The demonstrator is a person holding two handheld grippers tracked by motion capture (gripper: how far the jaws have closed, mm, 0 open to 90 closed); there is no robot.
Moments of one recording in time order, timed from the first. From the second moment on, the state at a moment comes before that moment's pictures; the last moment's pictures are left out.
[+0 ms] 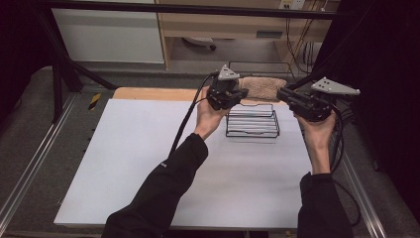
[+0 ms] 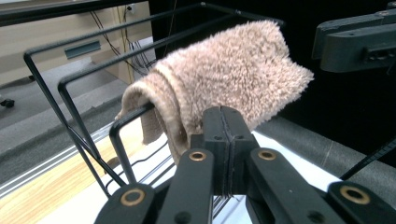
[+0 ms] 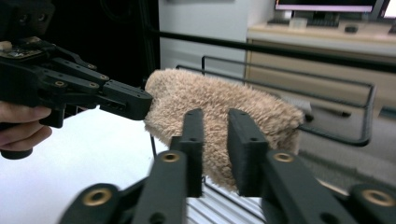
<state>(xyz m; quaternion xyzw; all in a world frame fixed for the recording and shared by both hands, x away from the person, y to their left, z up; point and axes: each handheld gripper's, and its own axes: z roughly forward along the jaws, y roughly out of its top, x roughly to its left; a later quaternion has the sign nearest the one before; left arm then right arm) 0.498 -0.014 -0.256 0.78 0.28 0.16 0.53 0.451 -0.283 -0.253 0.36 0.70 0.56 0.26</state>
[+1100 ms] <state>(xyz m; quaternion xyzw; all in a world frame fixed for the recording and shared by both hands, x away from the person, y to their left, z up) 0.487 0.005 -0.261 0.78 0.28 0.17 0.53 0.450 -0.277 -0.263 0.39 0.70 0.54 0.26</state>
